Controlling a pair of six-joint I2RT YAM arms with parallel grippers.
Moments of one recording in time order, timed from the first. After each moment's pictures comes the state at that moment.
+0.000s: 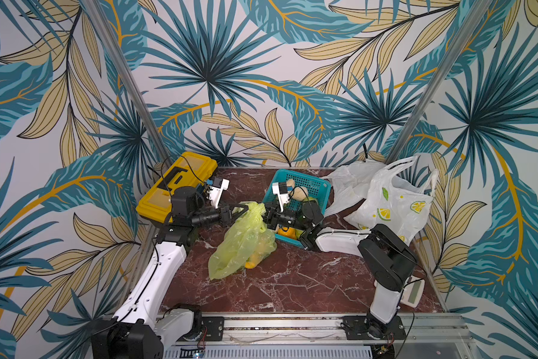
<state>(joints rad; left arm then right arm) -0.07 1.09 0.90 -0.17 0.99 -0.37 0.71 1.85 1.01 1.16 -0.61 0.67</state>
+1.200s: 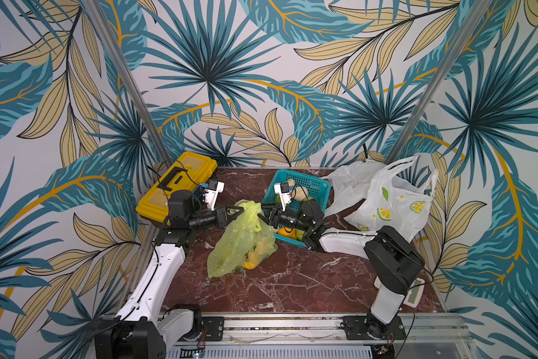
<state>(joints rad) -0.01 1.09 0.84 -0.14 1.01 -0.39 0.68 1.74 0.94 0.91 -0.54 0.71</state>
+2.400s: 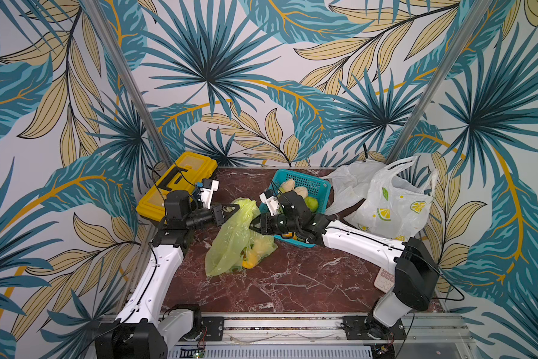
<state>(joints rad) 0.02 1.07 0.84 -0.14 0.97 -0.45 0.84 1.66 1.28 -0.09 -0.40 0.85</state>
